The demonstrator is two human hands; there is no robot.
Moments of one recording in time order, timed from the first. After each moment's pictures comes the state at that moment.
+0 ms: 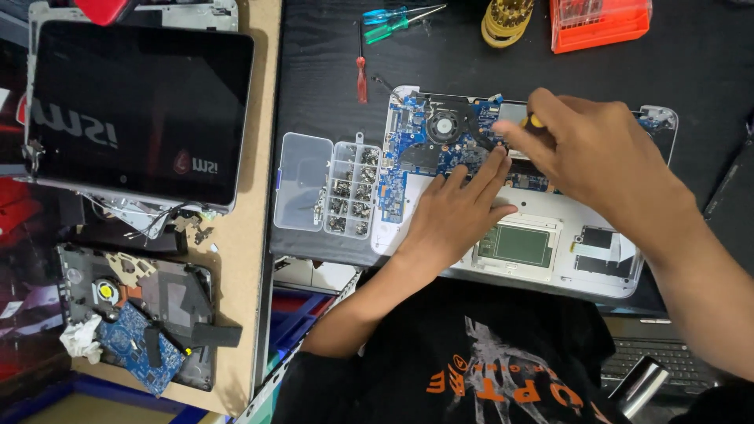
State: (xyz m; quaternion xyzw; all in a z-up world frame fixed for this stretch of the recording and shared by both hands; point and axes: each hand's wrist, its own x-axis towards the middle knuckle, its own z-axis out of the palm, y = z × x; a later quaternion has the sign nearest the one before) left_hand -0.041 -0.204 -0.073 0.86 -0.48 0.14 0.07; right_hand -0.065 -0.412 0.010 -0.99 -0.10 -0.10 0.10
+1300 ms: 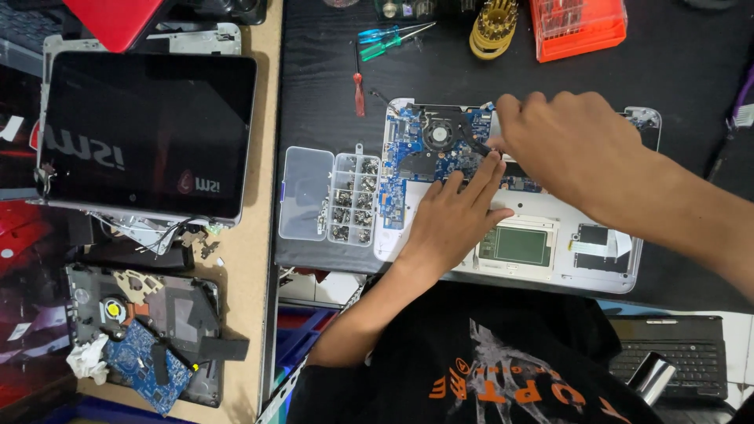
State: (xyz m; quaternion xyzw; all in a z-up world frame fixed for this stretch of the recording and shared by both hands) left_hand -0.041 -0.200 -0.069 0.86 -0.49 0.13 0.09; right_hand -0.043 -0.395 0.031 -0.97 -0.10 0.06 -0.20
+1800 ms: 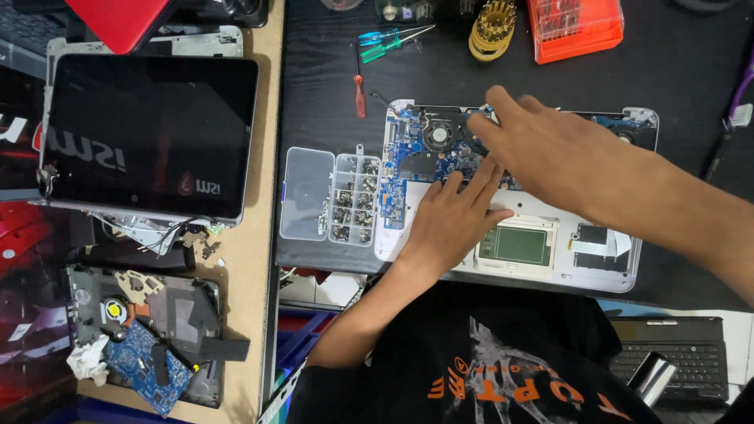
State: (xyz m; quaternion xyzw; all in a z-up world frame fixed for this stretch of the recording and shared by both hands) left_hand -0.041 -0.200 -0.067 0.86 -0.49 0.14 0.08; right_hand -0.034 -0.376 0.063 -0.97 -0.12 0.21 -0.01
